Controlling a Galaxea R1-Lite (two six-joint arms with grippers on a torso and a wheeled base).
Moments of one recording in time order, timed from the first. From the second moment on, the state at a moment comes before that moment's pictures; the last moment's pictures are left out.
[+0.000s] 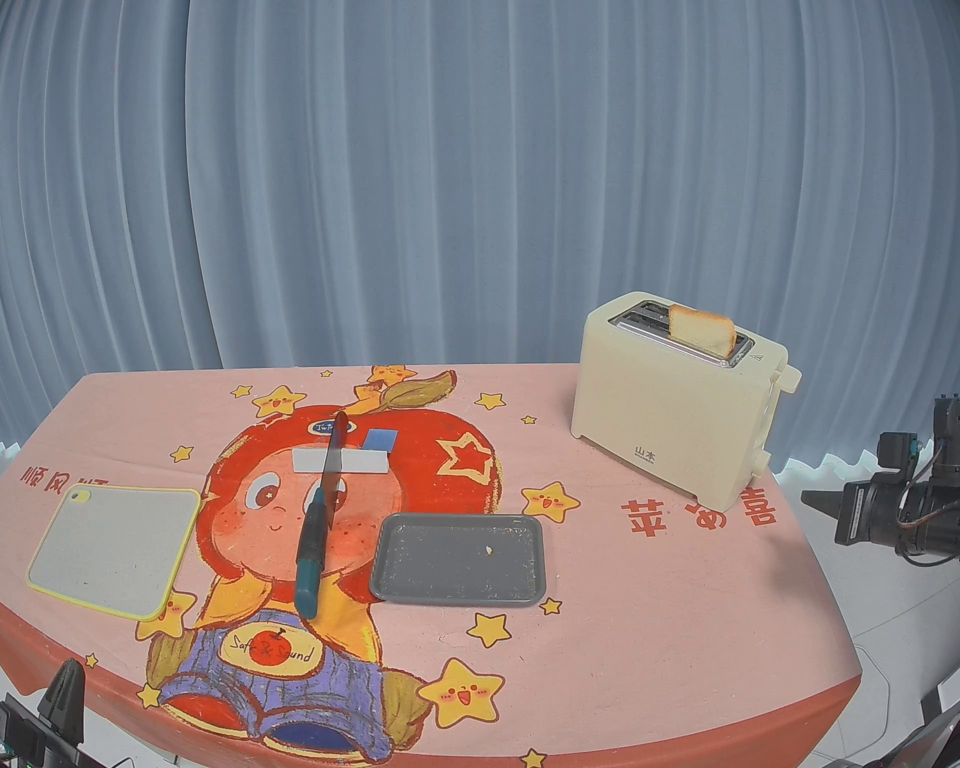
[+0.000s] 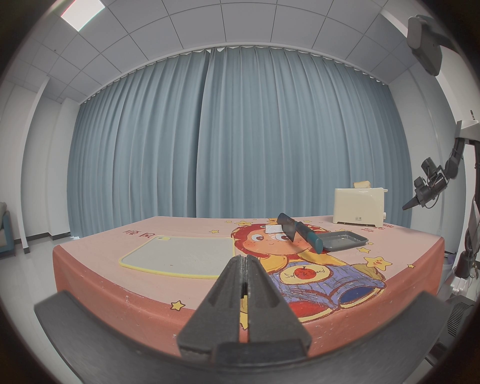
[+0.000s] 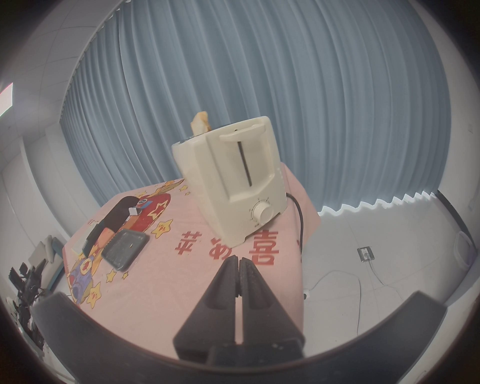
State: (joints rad) left arm 0.00 0.02 -0.02 -0.01 -0.01 0.00; right arm 0.04 1.43 -0.49 -0.35 0.27 0.12
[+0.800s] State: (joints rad) left arm 0.00 0.02 -0.02 0.00 -0.01 0.00; right arm 0.06 1.62 -0.49 -0.52 0.21 0.12
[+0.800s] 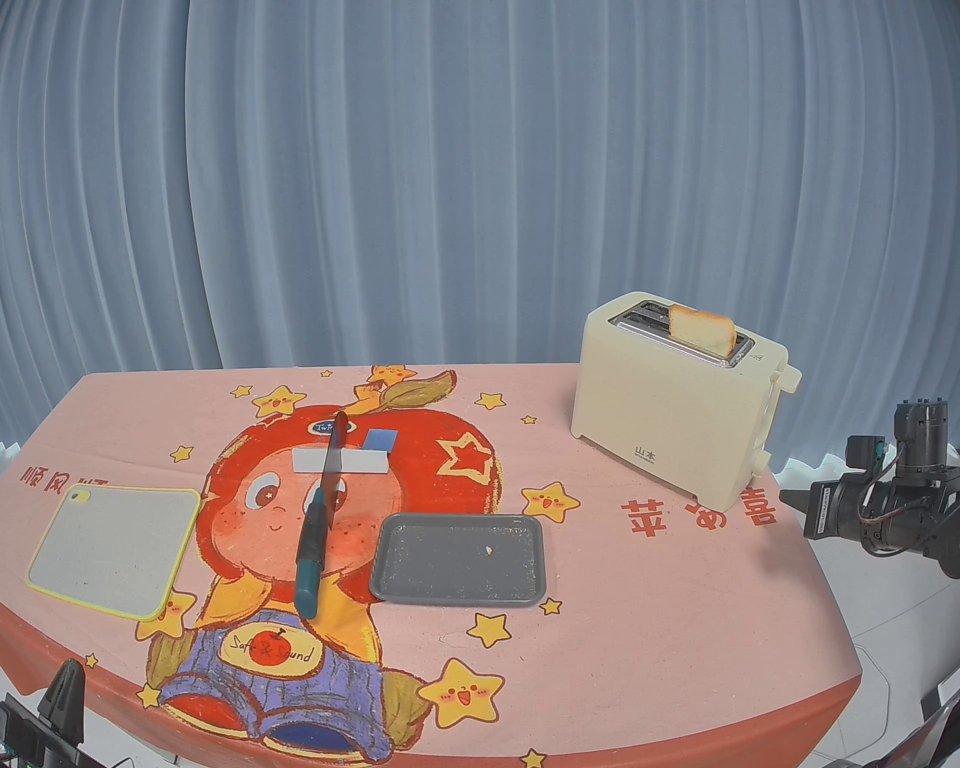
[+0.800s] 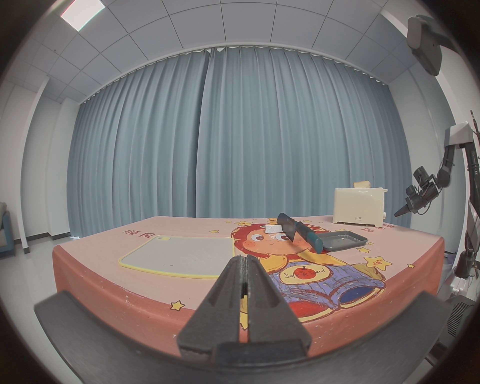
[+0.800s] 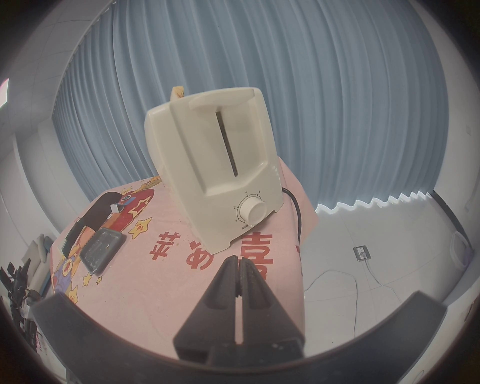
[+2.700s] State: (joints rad) left arm 0.00 0.02 -0.02 0.00 -0.01 0.00; right arm 0.07 1.80 -0.51 -0.71 0.14 0.13
